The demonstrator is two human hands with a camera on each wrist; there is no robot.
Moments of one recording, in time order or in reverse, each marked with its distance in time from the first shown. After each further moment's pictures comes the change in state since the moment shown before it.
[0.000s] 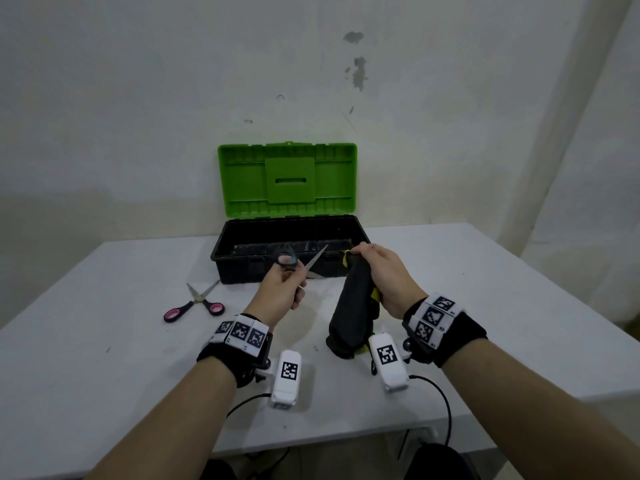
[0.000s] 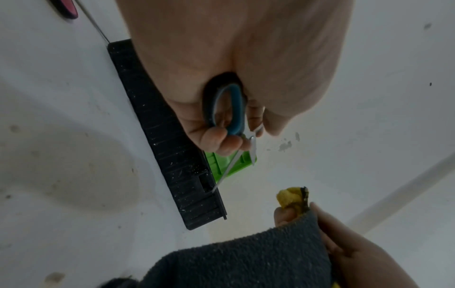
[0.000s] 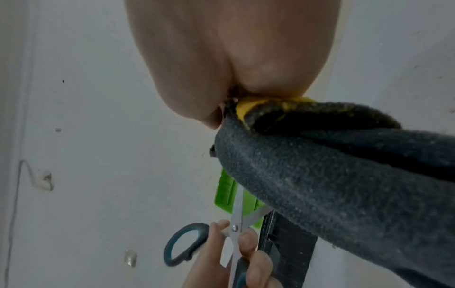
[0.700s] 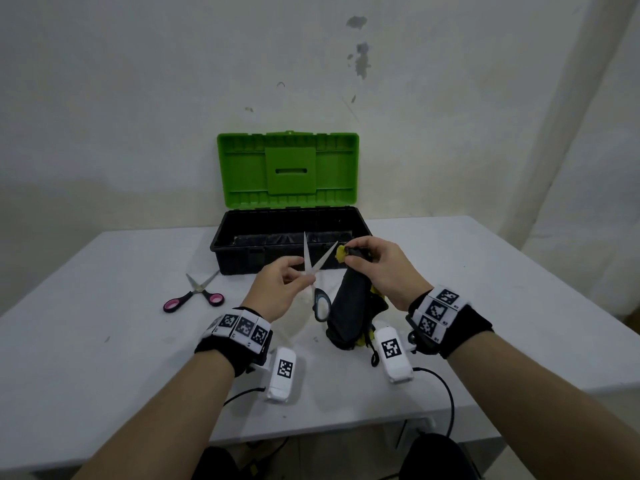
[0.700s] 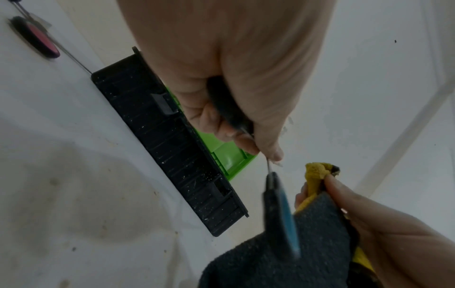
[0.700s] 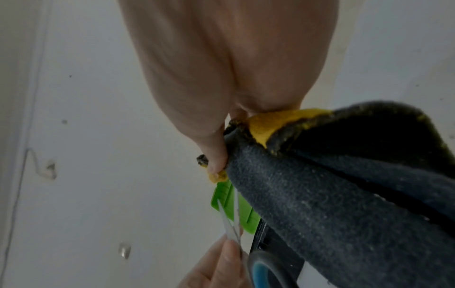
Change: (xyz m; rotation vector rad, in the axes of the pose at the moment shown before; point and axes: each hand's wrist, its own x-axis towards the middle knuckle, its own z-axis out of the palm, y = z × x) left_hand 0.003 -0.016 -0.014 0.434 -0.007 0.136; right_hand 0.000 0.010 -0.008 -0.161 -0.132 -0.203
